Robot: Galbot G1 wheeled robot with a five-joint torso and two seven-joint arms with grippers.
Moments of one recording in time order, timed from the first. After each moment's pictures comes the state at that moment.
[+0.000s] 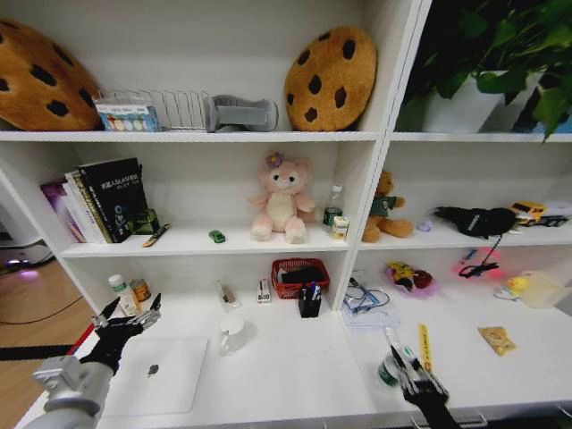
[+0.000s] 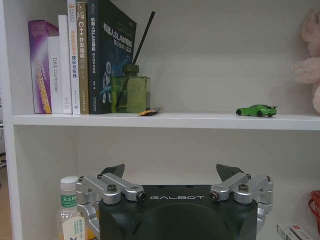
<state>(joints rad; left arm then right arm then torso) 1.85 -1.07 -0.96 -2.40 -0.67 0.20 -0.23 -2.42 1.31 0.80 2.22 0.29 0.52 0.02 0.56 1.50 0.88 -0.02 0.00</state>
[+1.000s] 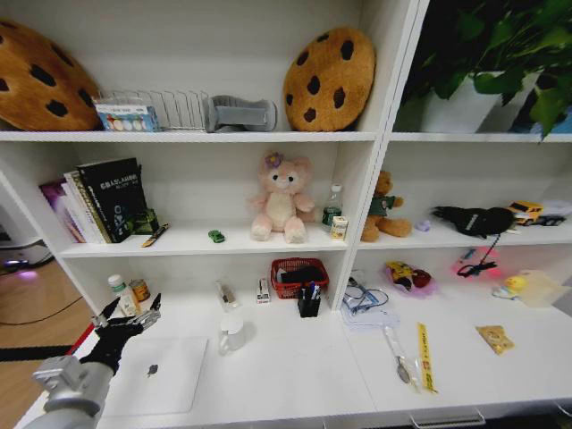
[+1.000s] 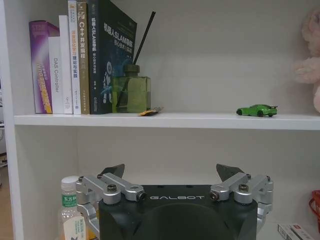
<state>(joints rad) 1.85 -1.07 -0.96 -2.40 -0.67 0.20 -0.23 -1.90 1.32 0.73 1.24 0.15 0.46 -0.06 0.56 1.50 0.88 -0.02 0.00</state>
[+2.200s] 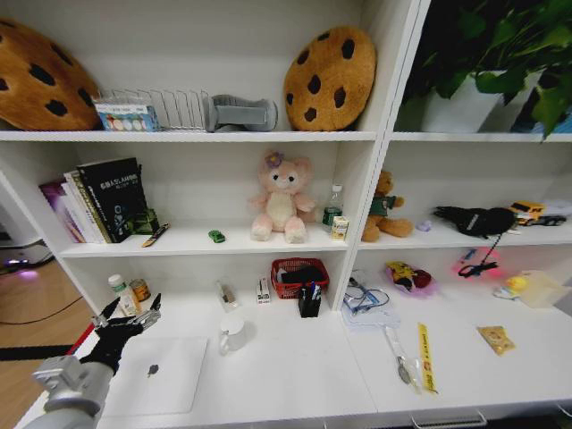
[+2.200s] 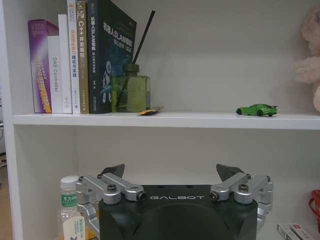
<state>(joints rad) 1.85 -1.07 -0.96 -2.40 -0.67 0.20 -0.23 -1.37 1.33 0.70 0.68 0.06 0.60 0.02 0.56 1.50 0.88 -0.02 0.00</state>
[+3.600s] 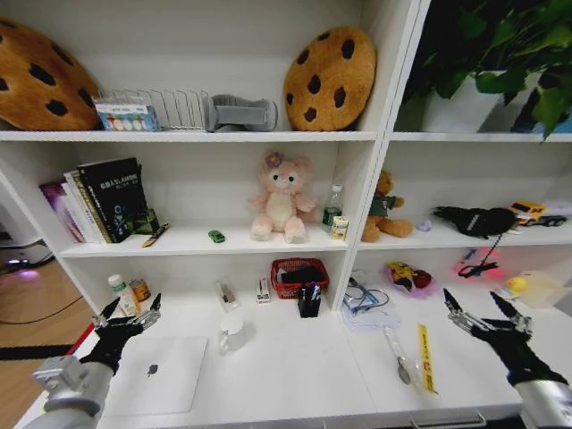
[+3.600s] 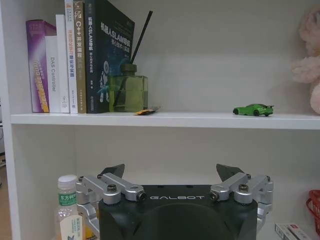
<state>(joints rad) 1.85 -1.07 -0.96 -2.40 -0.67 0.20 -0.23 -2.00 1.08 1.21 2.26 0.81 0.14 -0.02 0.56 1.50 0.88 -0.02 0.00</state>
